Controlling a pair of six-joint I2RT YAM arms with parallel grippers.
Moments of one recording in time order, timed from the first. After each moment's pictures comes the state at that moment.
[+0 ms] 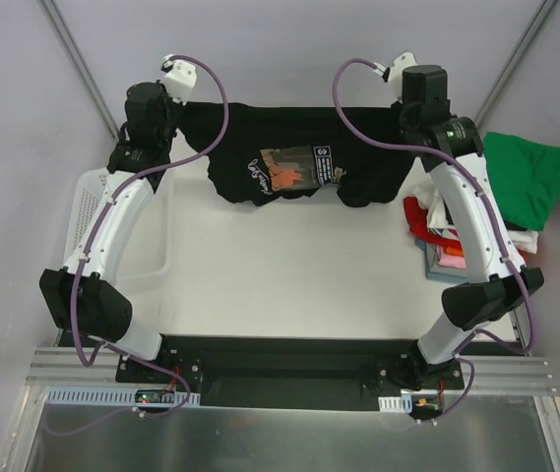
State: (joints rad) left arm -0.18 1.51 1.57 -0.23 -0.29 0.50; right arm 0.34 1.67 2.04 -0.88 0.69 -0.56
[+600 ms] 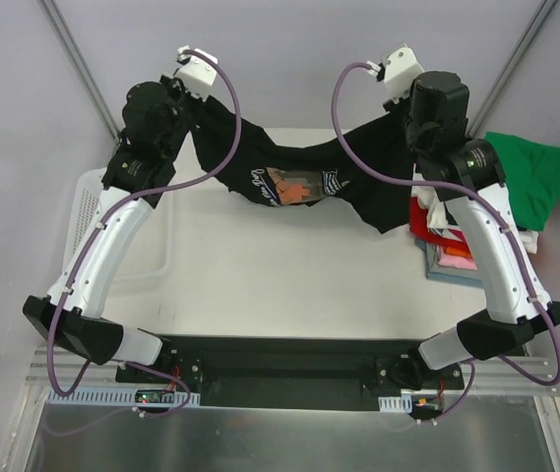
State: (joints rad) left arm -0.35 1.39 1.62 -0.26 -0.18 0.45; right arm 0.47 1.48 1.99 -0.77 0.58 -0.59
